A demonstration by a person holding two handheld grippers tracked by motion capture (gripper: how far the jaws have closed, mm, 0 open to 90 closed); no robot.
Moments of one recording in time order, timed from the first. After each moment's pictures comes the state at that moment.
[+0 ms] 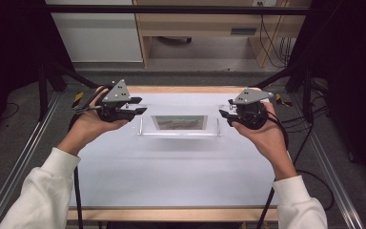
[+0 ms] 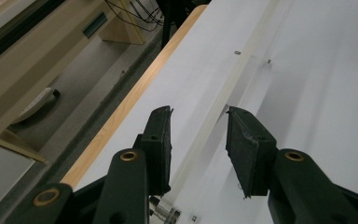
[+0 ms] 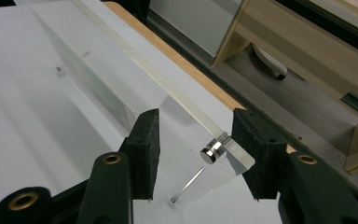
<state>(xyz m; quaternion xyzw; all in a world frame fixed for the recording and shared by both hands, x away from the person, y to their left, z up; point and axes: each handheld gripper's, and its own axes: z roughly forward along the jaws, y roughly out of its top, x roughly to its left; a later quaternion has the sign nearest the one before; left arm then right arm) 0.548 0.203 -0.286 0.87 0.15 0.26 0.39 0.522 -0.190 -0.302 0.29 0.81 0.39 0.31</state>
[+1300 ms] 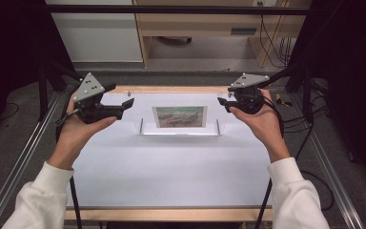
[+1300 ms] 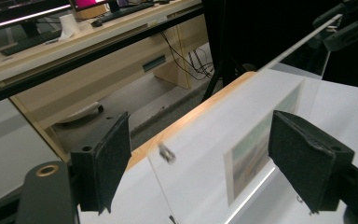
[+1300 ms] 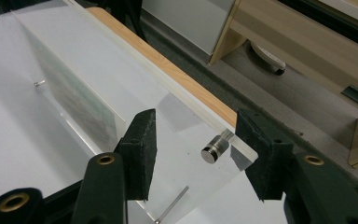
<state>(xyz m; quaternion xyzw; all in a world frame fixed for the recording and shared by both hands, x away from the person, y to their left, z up) 0.507 0.243 -0.275 0.76 0.27 0.32 0.50 0.564 -0.190 -0.294 0.31 0.81 0.40 0.30</state>
